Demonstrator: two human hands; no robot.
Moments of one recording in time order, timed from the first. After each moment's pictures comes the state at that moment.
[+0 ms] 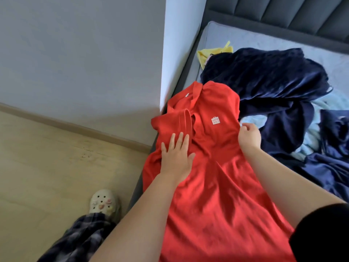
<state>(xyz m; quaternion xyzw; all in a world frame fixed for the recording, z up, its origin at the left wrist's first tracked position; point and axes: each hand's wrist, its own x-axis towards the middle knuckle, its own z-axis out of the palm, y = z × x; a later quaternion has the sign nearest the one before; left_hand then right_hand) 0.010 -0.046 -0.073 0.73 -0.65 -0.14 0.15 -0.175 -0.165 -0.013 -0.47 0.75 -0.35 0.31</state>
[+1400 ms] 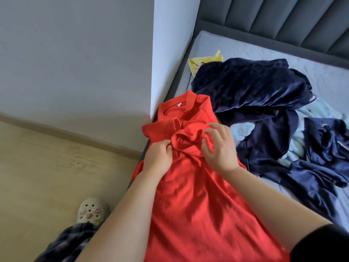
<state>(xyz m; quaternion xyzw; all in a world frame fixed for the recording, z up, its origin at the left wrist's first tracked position) 0.033 -0.062 -0.045 0.75 -0.54 -0.20 0.32 -0.147 -0.116 -0.002 -0.85 0.38 -0.37 -0.02</state>
